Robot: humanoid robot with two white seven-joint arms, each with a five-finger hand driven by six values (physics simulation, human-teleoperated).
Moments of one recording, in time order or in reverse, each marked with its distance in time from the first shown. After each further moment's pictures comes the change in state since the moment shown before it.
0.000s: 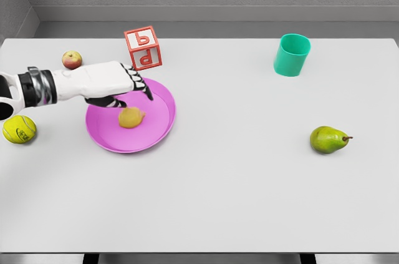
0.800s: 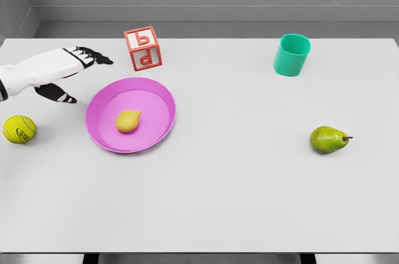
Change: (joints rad) left arm 0.133 0.017 0.314 0.102 0.008 0.000 0.000; right arm 0.000 0.000 0.000 0.000 0.000 0.000 0.000
